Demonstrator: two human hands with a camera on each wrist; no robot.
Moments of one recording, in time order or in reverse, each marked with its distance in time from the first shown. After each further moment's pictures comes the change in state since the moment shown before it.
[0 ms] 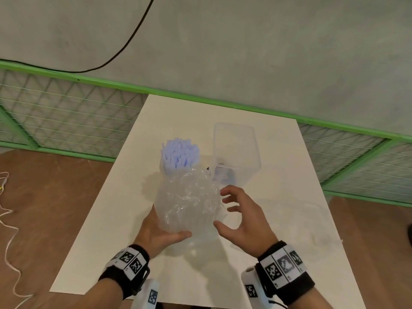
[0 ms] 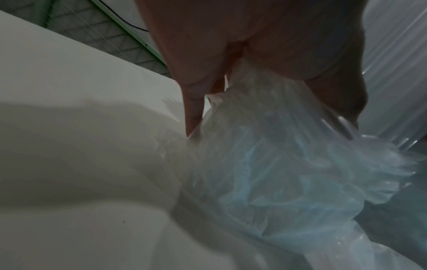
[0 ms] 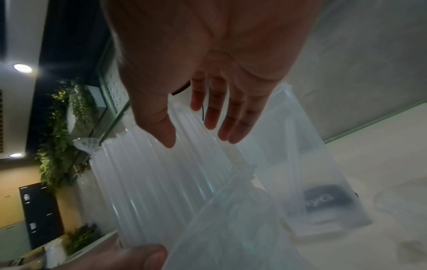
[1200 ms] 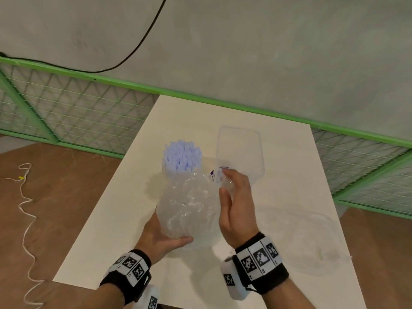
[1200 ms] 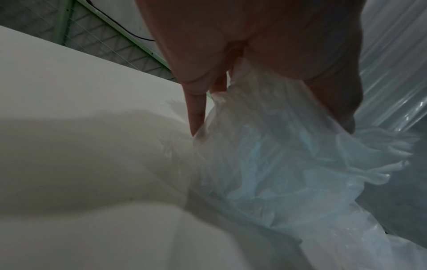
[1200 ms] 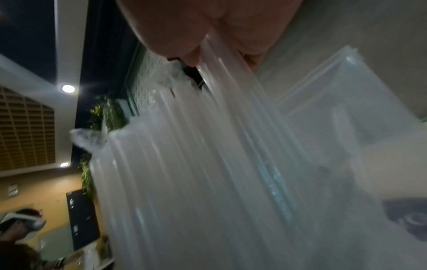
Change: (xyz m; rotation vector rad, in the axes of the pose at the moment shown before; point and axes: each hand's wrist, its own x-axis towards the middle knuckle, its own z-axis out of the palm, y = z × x) left_hand -0.005 -0.008 0.015 -0.130 0.022 0.022; right_hand 0.039 -0.007 0.018 0.046 0.368 -0.327
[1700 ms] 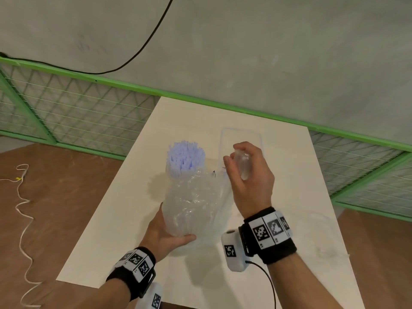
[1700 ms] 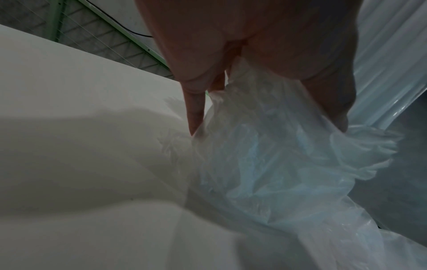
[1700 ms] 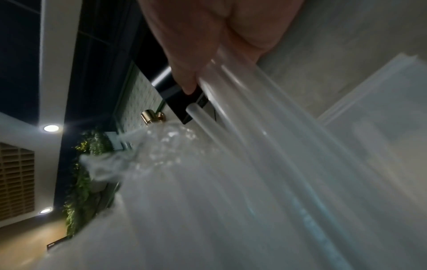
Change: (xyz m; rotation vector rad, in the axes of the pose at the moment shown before) left_hand -0.005 0.009 0.001 0.031 0.009 0.037; right_hand 0.052 -0.020 -0.014 -0.076 0.159 0.056
